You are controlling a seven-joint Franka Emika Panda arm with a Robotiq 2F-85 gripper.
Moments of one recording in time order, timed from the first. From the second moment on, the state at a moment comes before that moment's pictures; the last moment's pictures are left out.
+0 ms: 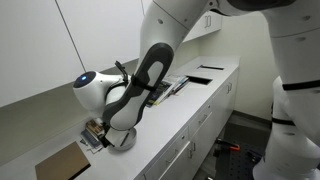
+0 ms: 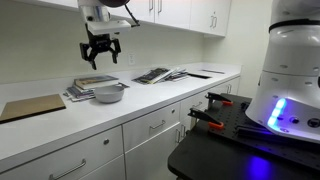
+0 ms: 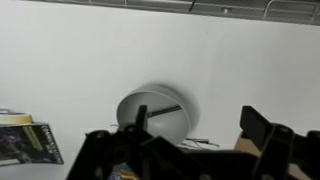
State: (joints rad) arm 0.19 0.34 0.13 -2.06 -0.50 2.45 0.81
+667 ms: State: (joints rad) arm 0.22 0.62 0.02 -1.80 -0.31 2.45 0.65
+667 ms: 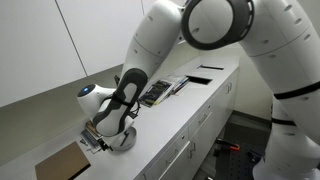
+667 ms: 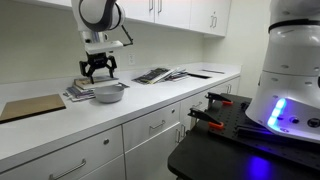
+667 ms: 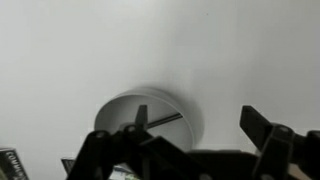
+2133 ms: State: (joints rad) arm 0.27 1.16 -0.07 -1.10 -0.26 2.13 0.55
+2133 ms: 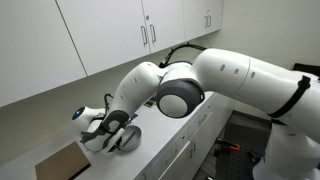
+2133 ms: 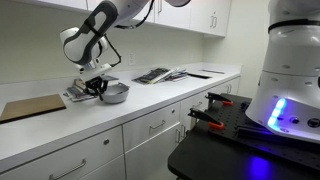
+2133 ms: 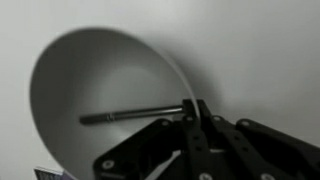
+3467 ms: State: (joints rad) arm 0.35 1.01 0.09 -1.30 -0.21 2.12 0.53
